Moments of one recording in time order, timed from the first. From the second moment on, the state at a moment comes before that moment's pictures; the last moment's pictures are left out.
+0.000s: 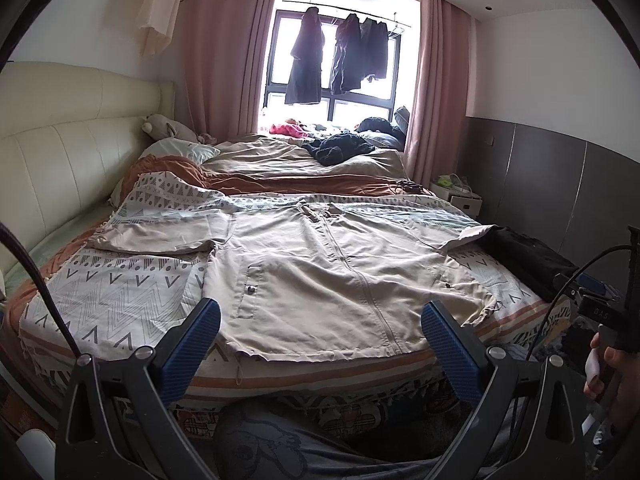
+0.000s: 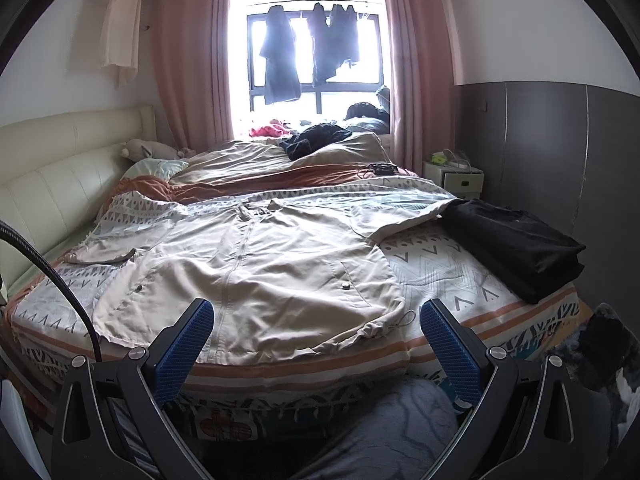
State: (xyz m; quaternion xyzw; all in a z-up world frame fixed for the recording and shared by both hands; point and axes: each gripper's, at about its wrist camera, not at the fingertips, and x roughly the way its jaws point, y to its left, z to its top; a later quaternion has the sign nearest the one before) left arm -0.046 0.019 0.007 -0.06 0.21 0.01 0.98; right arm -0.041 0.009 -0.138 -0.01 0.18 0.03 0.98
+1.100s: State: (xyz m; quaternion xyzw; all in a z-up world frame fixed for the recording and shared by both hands) left arm -0.008 0.113 -0.002 -0.10 0.21 0.05 0.97; right arm 0.042 0.083 -0.146 -0.02 0.19 0.06 0.98
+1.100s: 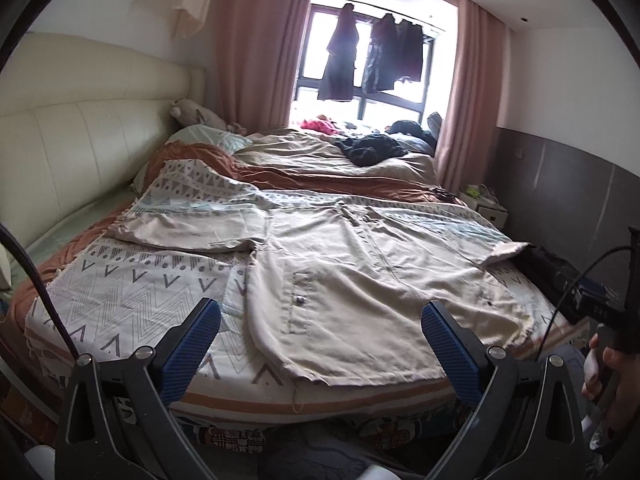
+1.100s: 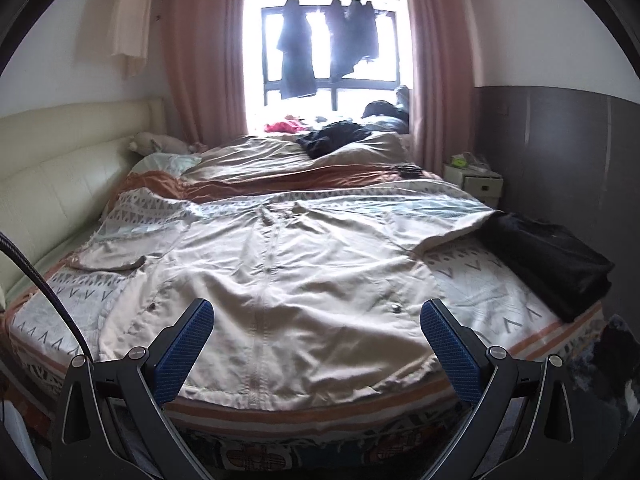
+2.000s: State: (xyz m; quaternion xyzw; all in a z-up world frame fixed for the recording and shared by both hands) left arm 0.117 0.205 -0.038 -0.19 0.30 0.18 0.92; right arm 0.226 0.088 -0.165 -0.02 0.27 0.17 0.95
